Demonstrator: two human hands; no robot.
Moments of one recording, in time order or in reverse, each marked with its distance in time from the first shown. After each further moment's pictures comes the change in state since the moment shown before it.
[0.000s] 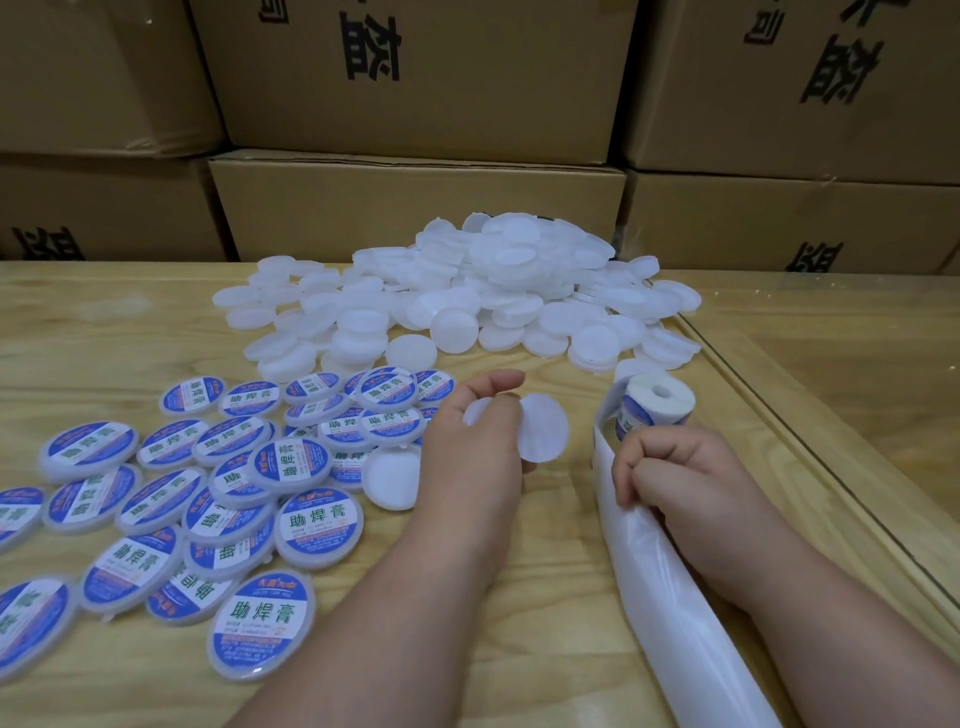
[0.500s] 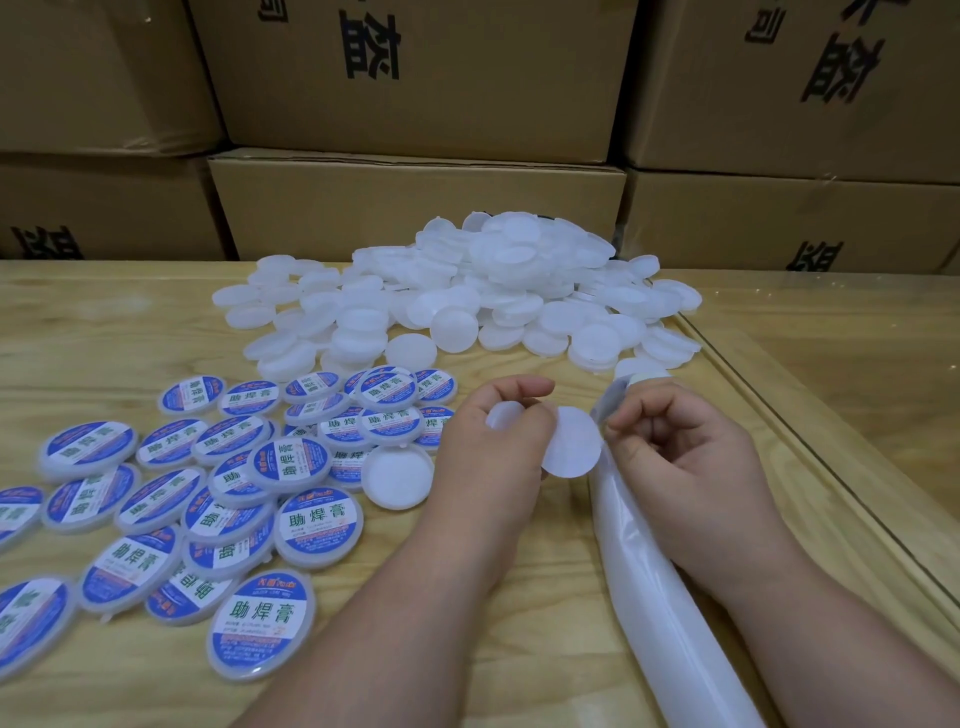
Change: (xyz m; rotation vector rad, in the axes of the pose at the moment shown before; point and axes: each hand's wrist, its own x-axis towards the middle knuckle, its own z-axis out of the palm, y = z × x) left_hand -0.009 0.002 0.003 0.106 -0.096 0.042; right_hand 0.012 0.013 0.012 0.060 0.273 -0.325
